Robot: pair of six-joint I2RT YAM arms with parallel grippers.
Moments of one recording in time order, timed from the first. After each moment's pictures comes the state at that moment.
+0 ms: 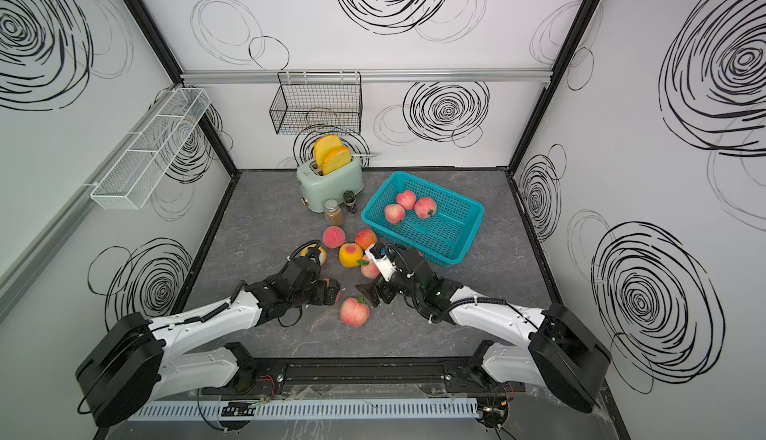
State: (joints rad) left arm -0.67 1.21 0.48 -0.21 -0.09 -0.53; right arm 0.88 1.22 0.55 0.17 -0.18 0.08
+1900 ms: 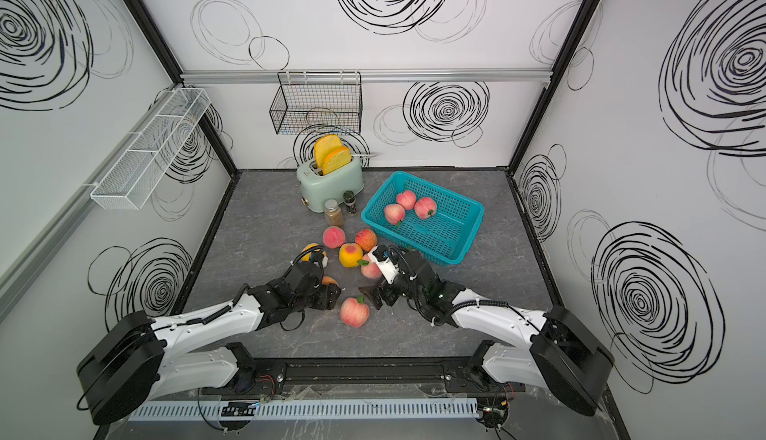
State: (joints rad) left arm -0.72 1.19 0.47 -0.19 -0.08 -0.56; right arm 0.87 1.20 0.51 0.18 -0.19 0.08
